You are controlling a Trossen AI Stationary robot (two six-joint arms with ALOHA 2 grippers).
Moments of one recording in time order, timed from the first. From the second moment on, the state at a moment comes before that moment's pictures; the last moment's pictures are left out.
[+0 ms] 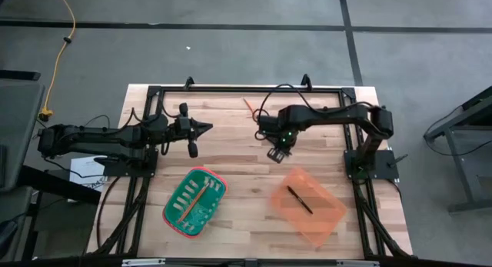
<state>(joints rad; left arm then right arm) 0.26 0.77 0.38 0.22 -0.17 0.11 -0.13 1.79 1.46 -1.20 -0.07 0.46</state>
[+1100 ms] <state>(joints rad) 0.26 0.77 0.38 0.26 -0.18 0.14 0.53 1.70 1.19 -1.00 -0.11 1.29</state>
